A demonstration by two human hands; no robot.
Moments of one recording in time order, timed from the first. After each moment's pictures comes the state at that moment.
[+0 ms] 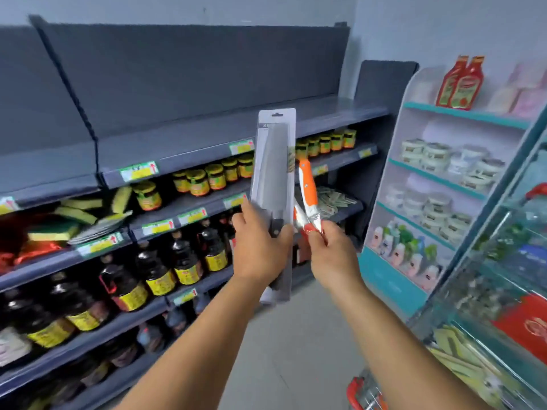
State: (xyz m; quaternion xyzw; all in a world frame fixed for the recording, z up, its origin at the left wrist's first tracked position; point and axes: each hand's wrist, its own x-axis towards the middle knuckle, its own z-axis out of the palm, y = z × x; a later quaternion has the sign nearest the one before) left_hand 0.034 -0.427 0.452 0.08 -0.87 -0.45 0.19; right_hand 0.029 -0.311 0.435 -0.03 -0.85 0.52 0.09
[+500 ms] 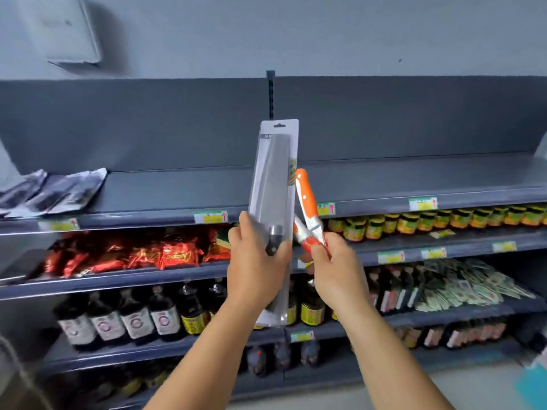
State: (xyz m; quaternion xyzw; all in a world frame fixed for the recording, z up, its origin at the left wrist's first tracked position) left_hand 0.086 -0.748 0.503 0.24 -0.83 -0.39 0.33; right_hand 0.027 -0.636 0.497 0.20 -0.84 0.50 0.03
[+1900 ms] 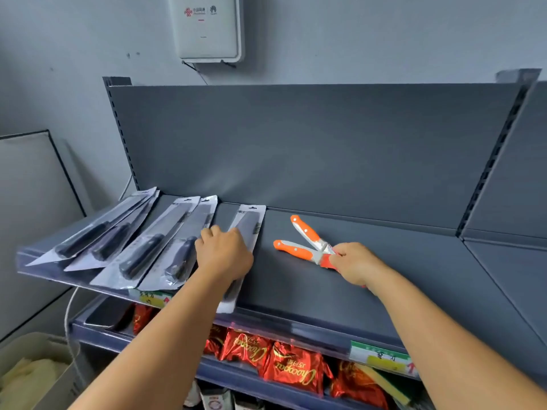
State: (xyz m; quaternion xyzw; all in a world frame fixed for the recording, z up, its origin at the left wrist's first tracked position) left_hand 0.010 -1.219 0.518 0.52 -0.85 -0.03 0.07; right_hand -0.175 -1.083 0.502 0.37 -0.88 0.22 -0.19
